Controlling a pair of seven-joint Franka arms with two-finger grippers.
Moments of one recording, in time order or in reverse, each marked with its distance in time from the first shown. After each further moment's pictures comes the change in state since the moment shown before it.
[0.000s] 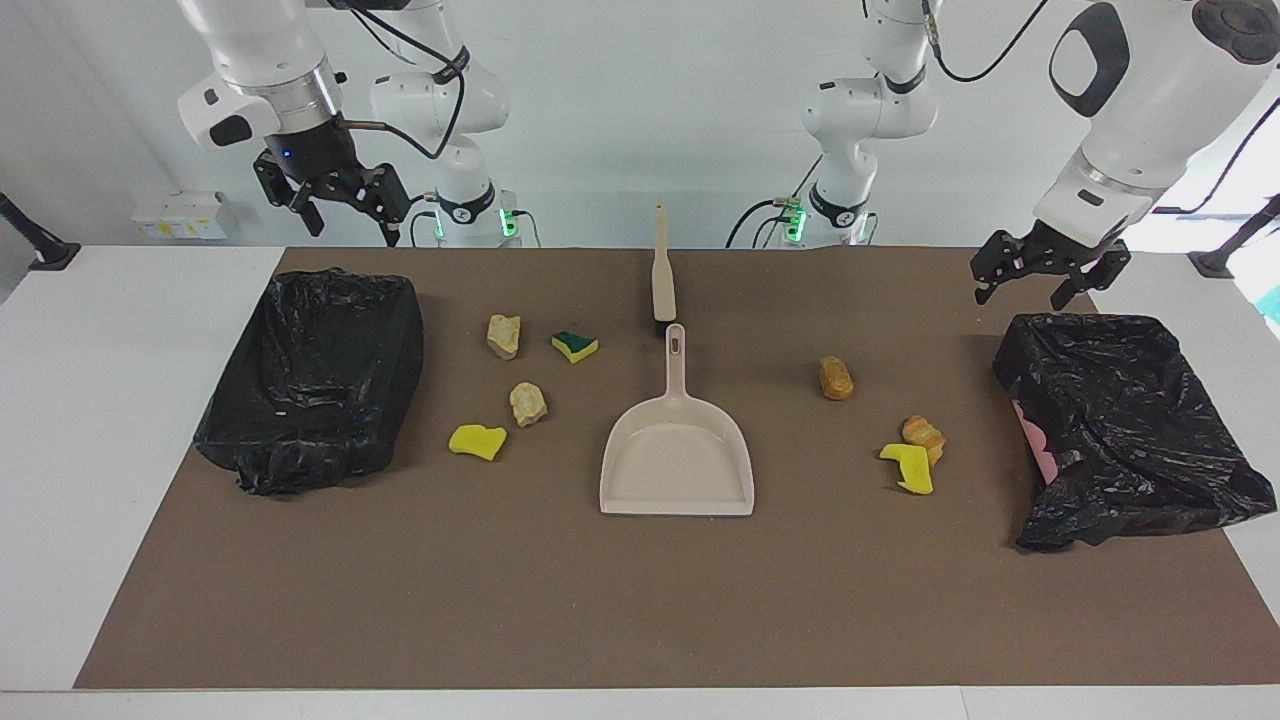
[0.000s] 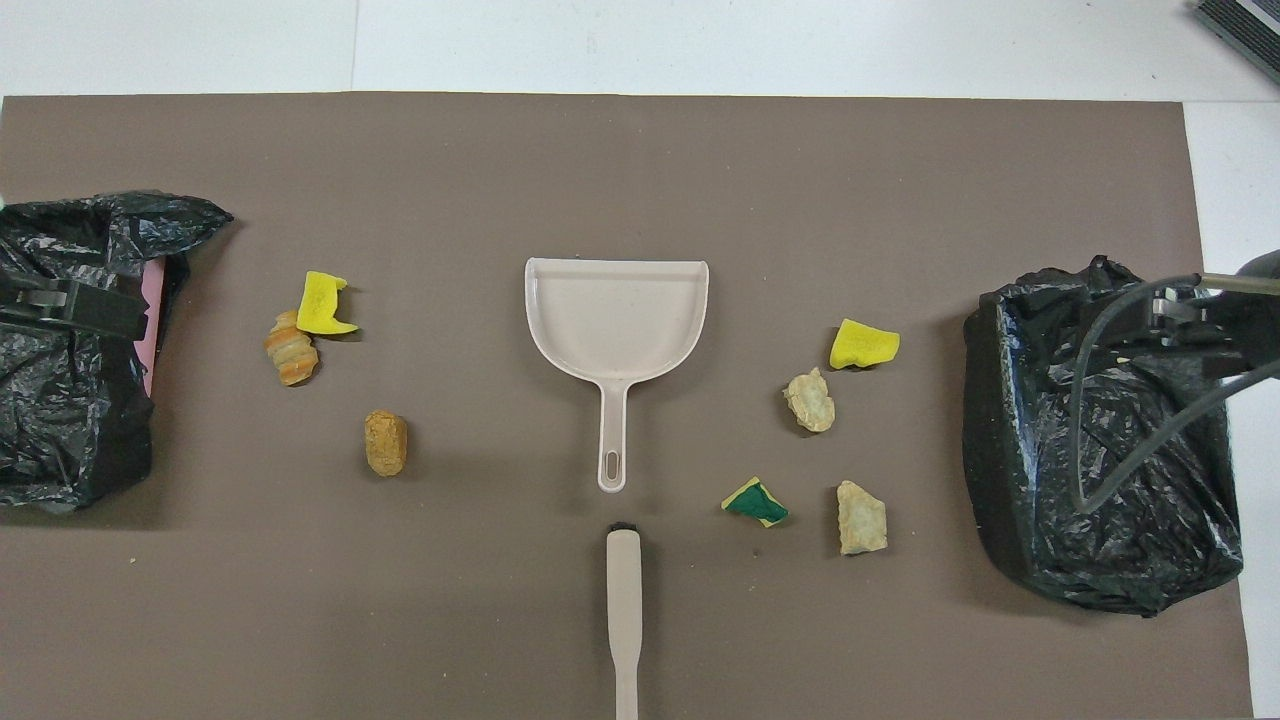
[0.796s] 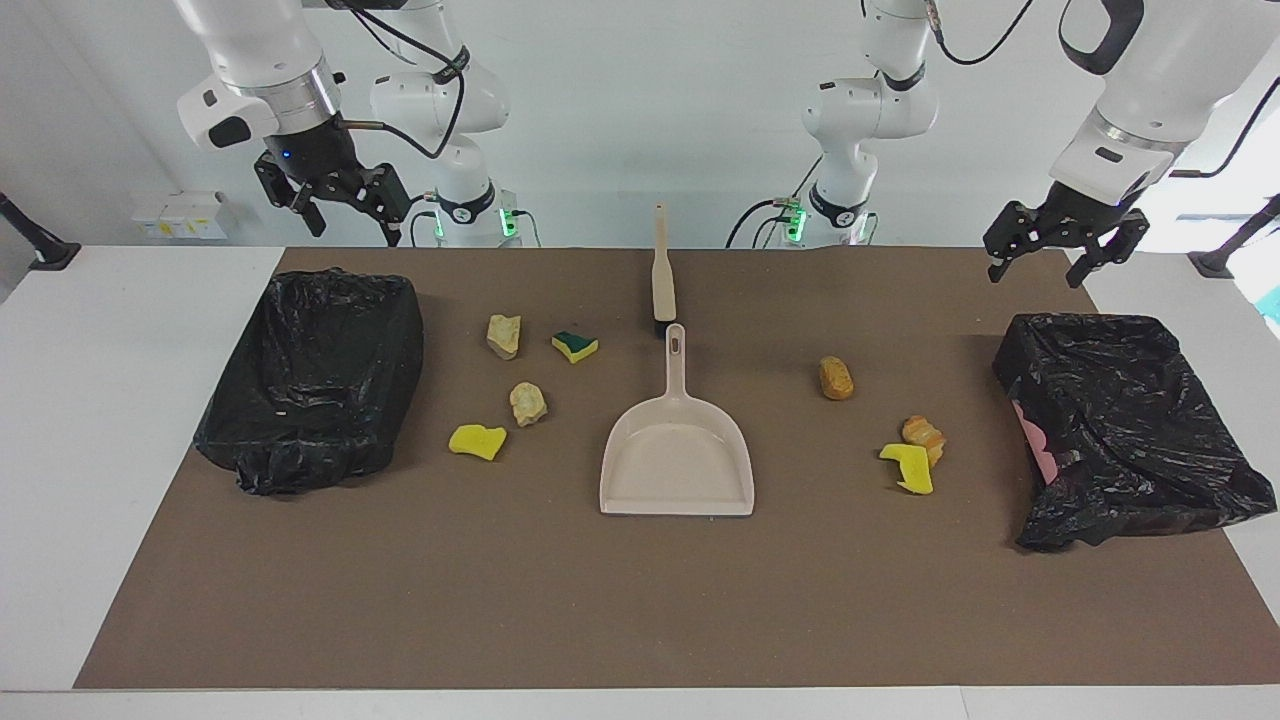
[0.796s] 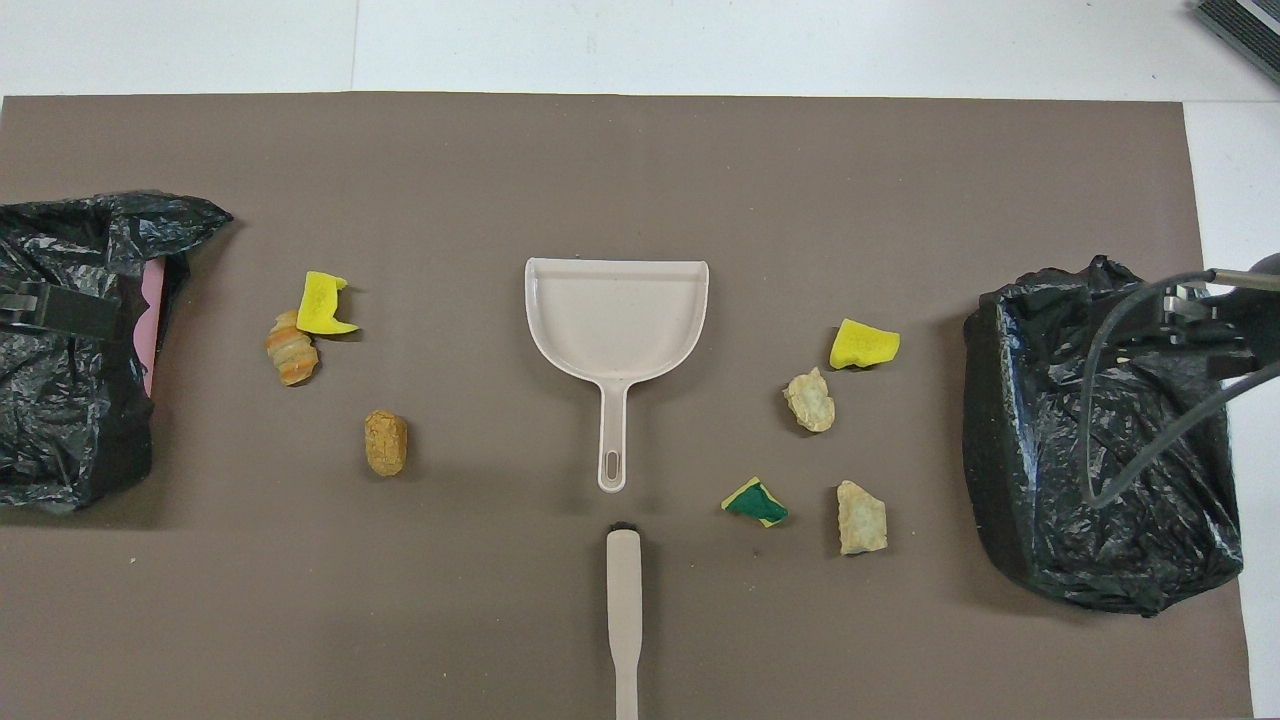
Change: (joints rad) left arm 0.001 -0.023 0.004 0.000 0.000 -0.002 0.000; right arm -0.009 0.000 -0.011 0.000 0.013 0.000 0.000
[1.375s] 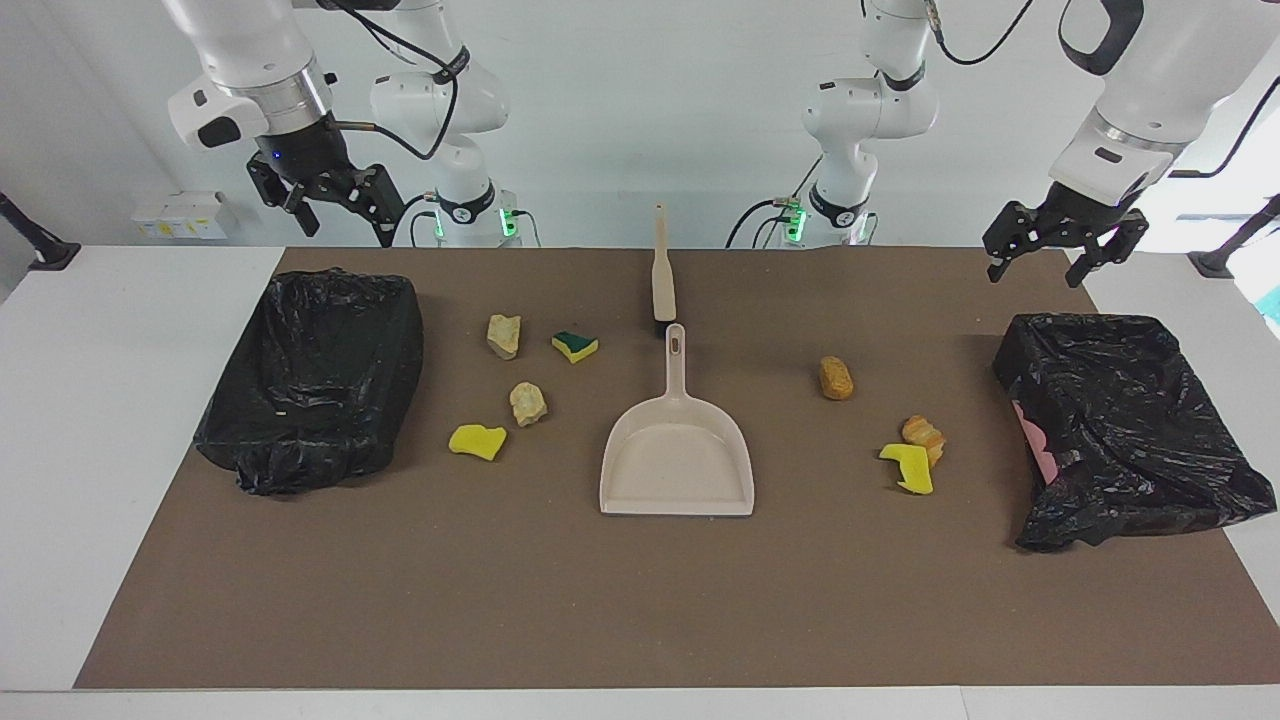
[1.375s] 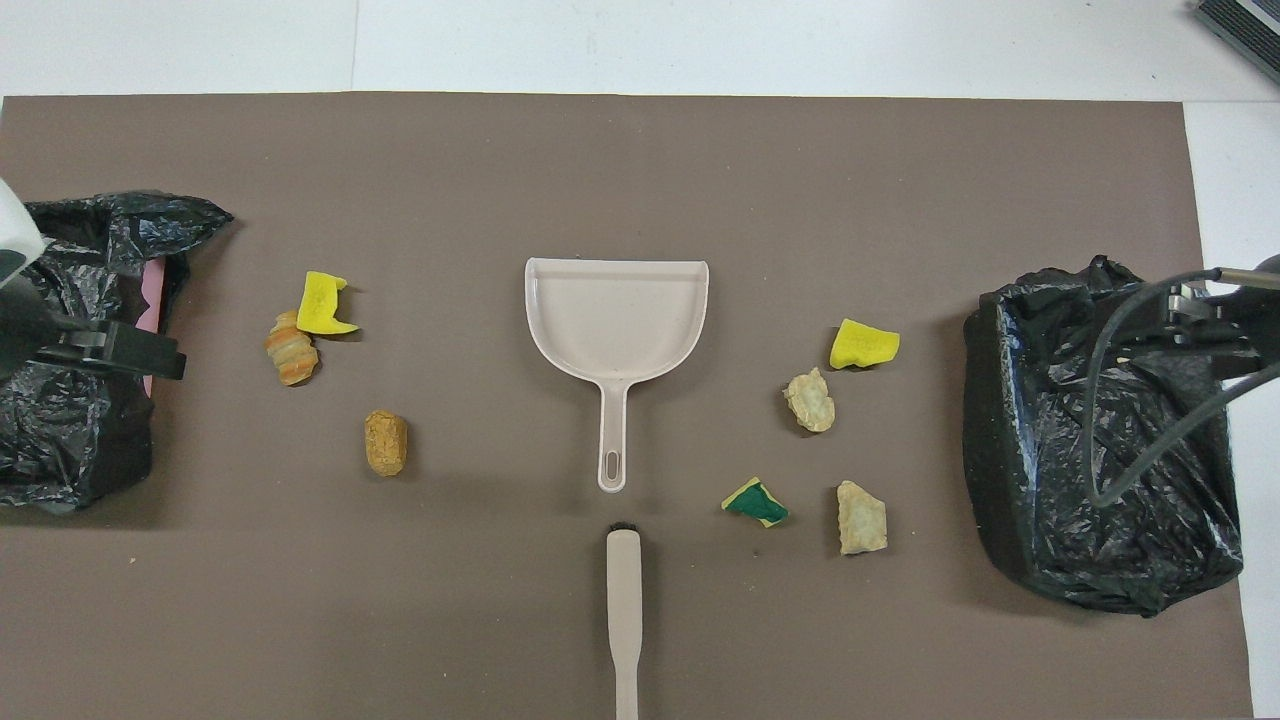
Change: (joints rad) left arm -0.019 -0.039 -0.019 -0.130 -0.061 -0.005 -0.027; right arm -0.003 0.000 0.001 0.000 0.001 0.000 0.000
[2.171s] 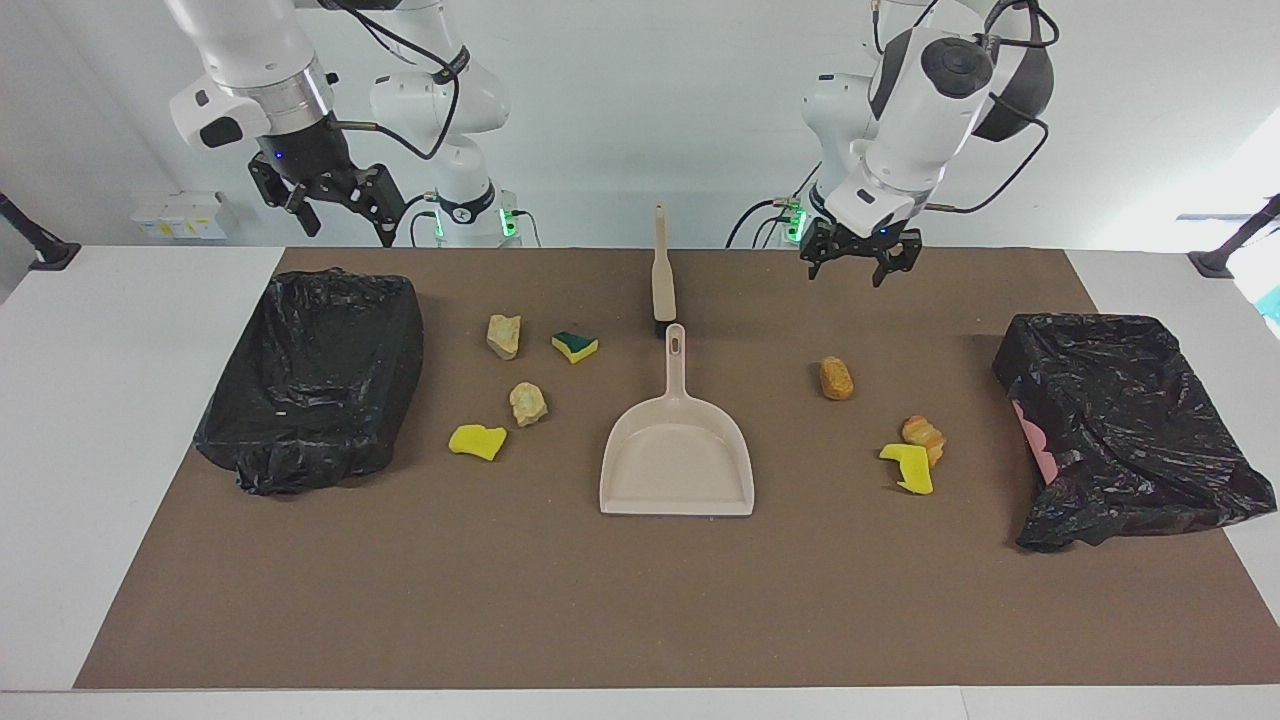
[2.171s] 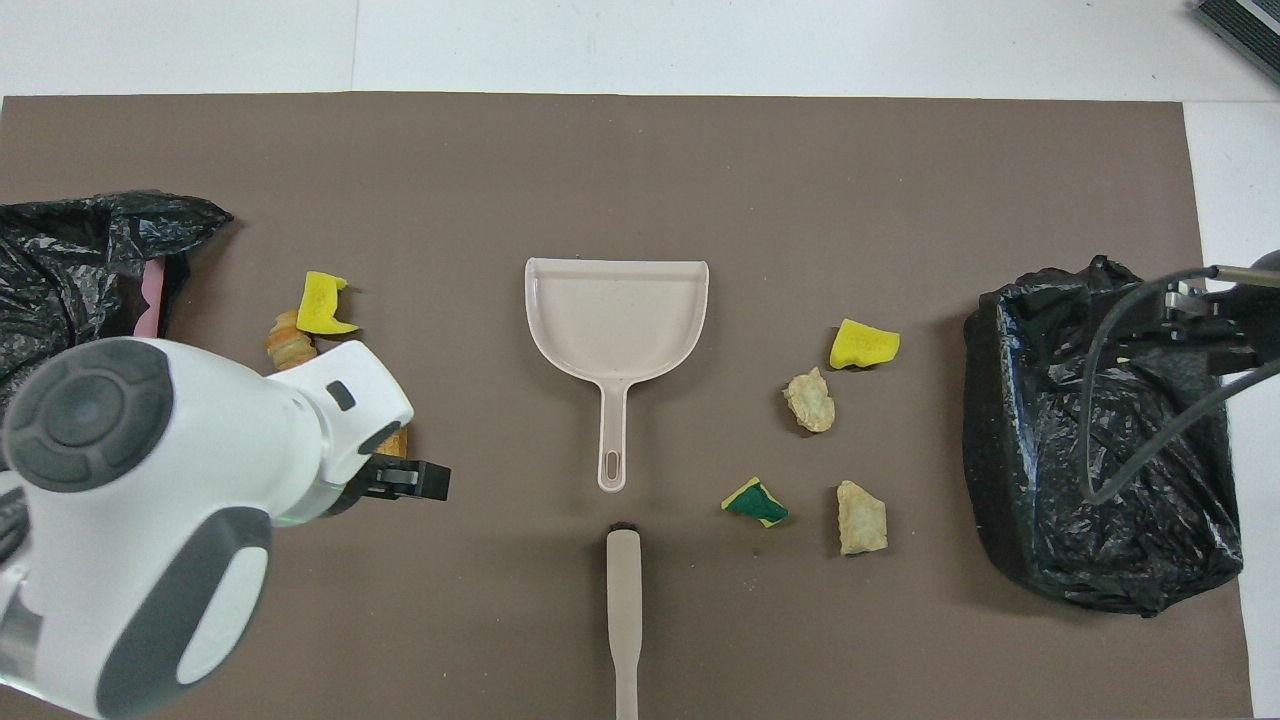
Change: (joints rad) left arm -0.379 -0.148 -0.012 -0.389 -0.009 0.218 -0.374; right arm 0.001 0.000 0.004 -0.002 0.001 0.017 0.000
